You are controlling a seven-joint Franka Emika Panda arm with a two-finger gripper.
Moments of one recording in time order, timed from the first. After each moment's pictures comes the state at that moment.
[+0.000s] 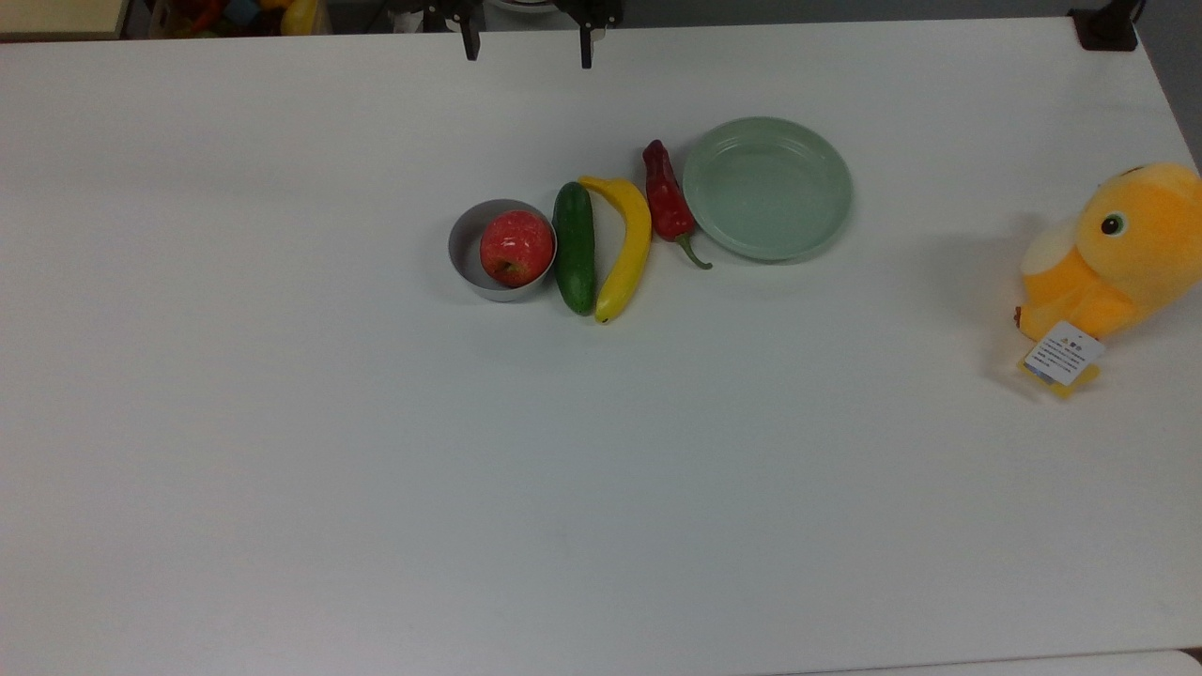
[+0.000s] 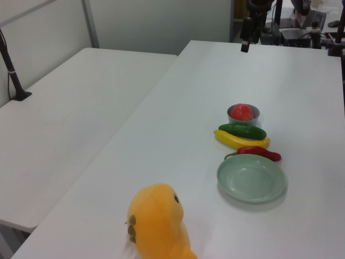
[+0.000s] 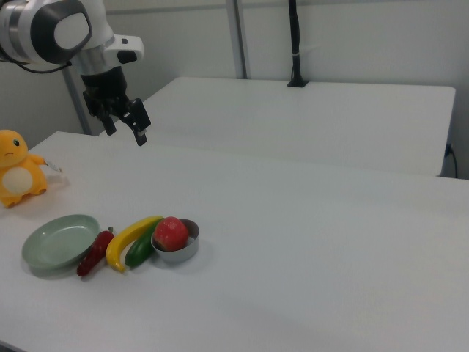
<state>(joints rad) 0.16 0.00 -0.05 -1.65 0.02 1.77 0.18</state>
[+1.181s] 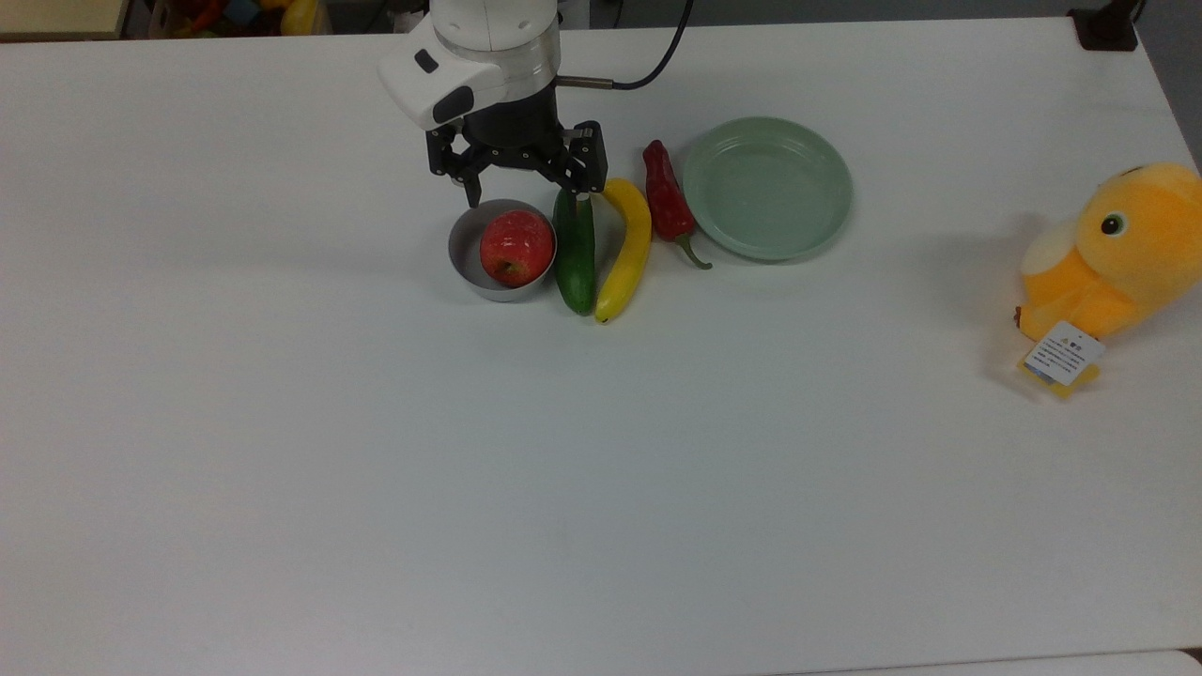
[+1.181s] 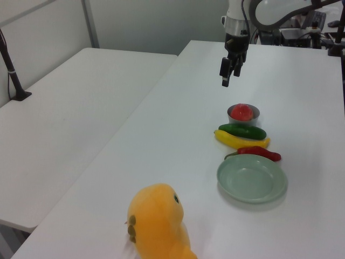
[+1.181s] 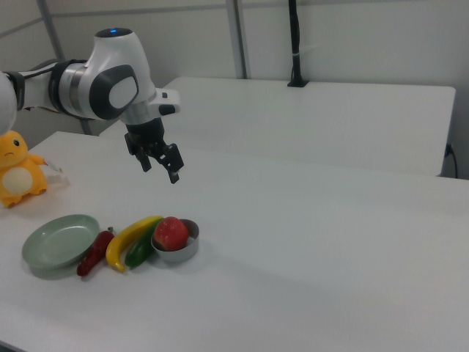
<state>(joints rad) 0.14 0.20 -0.05 -1.72 0.04 2.02 0.18</state>
